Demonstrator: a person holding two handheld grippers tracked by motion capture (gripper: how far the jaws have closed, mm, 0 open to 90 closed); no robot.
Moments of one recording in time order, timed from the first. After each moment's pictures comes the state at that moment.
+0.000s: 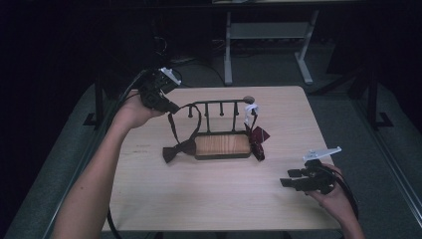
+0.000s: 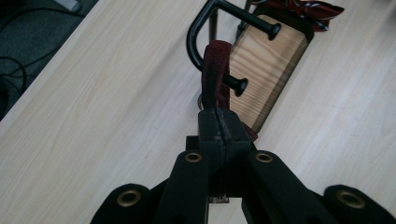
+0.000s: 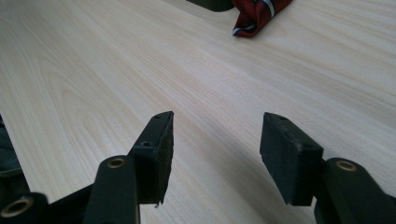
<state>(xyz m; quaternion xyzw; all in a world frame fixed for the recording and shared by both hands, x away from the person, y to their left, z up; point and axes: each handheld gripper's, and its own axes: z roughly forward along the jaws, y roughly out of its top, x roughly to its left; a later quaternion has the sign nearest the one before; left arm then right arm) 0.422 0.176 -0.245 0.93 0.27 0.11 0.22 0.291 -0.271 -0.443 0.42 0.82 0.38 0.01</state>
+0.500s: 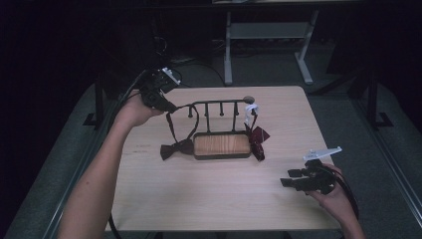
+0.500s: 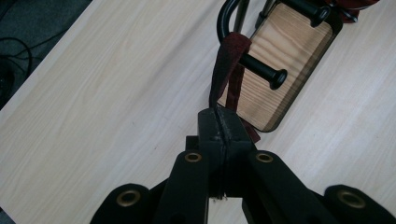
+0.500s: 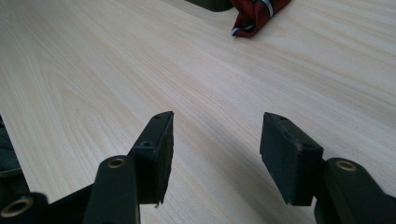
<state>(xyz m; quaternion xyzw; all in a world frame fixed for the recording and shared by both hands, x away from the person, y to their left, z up) 0.435 0.179 -0.256 0.93 0.29 0.11 0.20 0.291 -0.272 -0.443 0.42 0.82 0.38 0.01</state>
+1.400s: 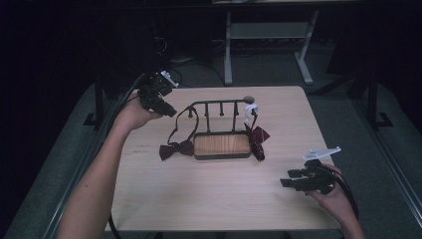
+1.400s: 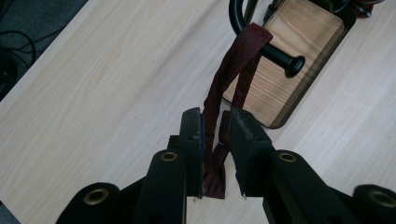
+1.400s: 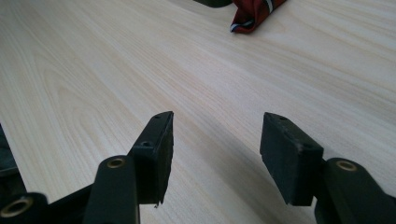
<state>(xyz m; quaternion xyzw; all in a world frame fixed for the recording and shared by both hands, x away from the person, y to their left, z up) 0.433 0.187 -0.265 0.92 0.30 0.12 0.20 0.292 -0.272 -0.445 0.43 0.82 0.37 0.01</state>
